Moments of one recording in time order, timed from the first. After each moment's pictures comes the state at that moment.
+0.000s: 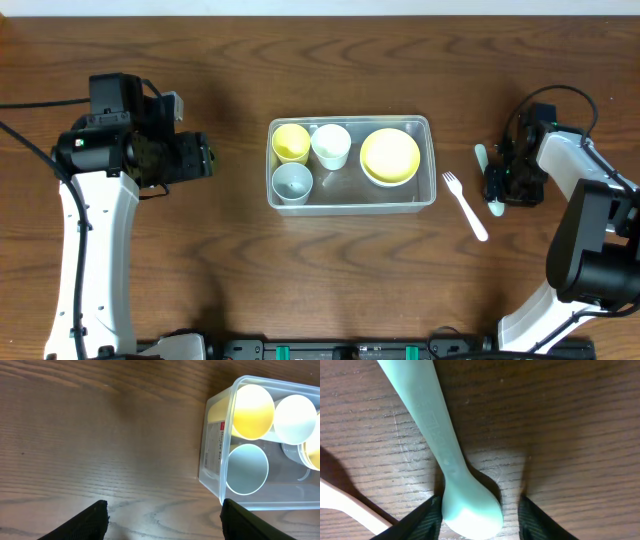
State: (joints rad) left arm 0.11 1.40 1.34 -1.15 0.23 -0.07; right arm -0.19 1.90 1.15 -0.86 0.02 -0.02
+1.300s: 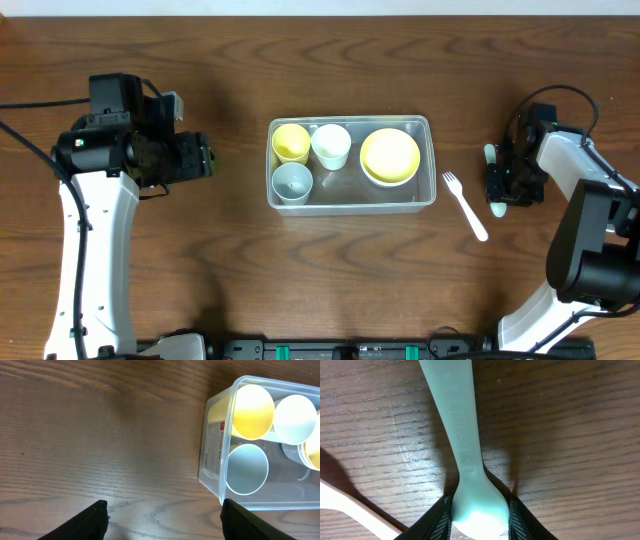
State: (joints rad) left arm 0.11 1.40 1.34 -1.15 0.23 -0.07; right arm -0.19 1.90 1.15 -0.86 0.02 -0.01
